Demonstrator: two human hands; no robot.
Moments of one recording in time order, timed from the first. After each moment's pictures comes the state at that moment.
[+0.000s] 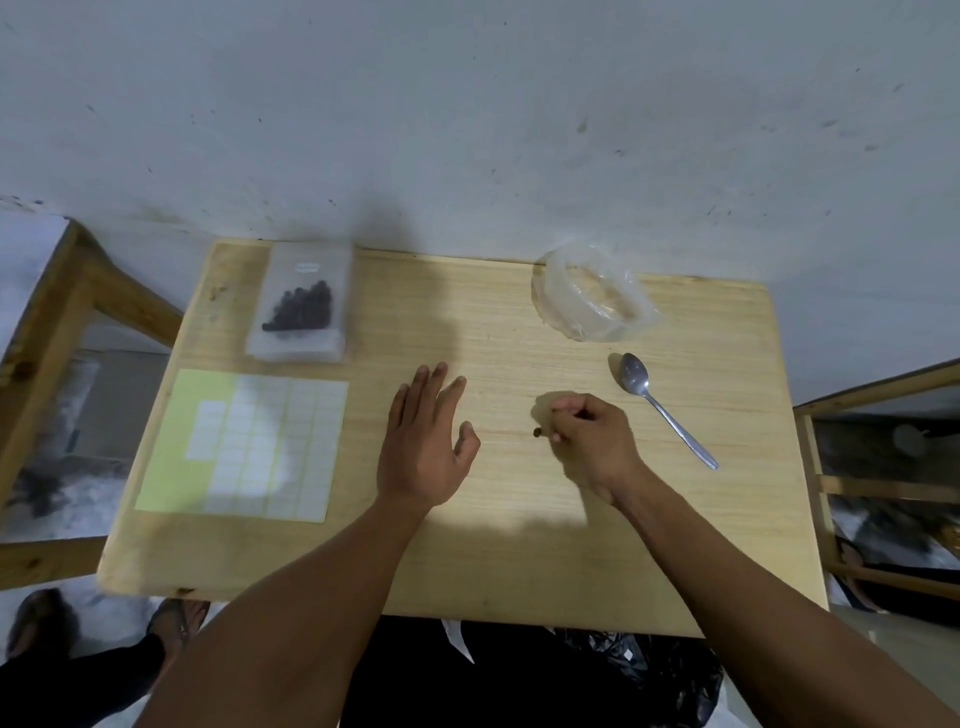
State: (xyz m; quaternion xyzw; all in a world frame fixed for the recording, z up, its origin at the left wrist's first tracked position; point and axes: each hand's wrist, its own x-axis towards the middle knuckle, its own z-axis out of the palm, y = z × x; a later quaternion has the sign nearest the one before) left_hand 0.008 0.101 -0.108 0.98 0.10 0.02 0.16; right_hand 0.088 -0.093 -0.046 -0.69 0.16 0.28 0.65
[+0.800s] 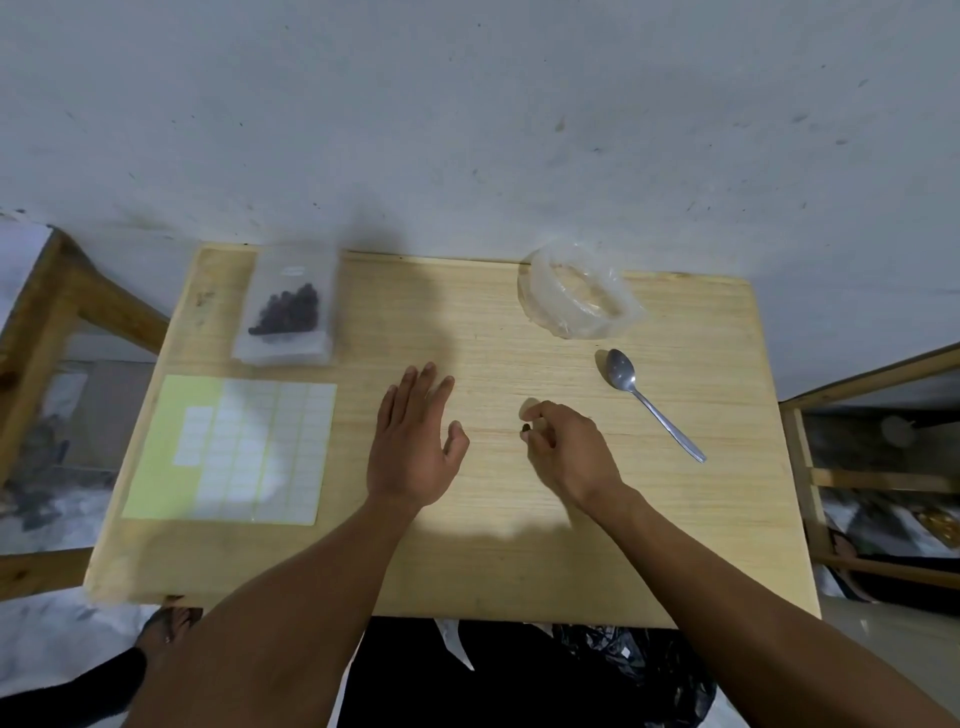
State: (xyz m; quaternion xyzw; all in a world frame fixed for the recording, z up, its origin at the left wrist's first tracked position) left_hand 0.009 0.102 -0.106 0.98 0.11 0.01 0.18; right_hand 0.075 -0.100 -0.064 -0.90 -0.12 0.21 0.36
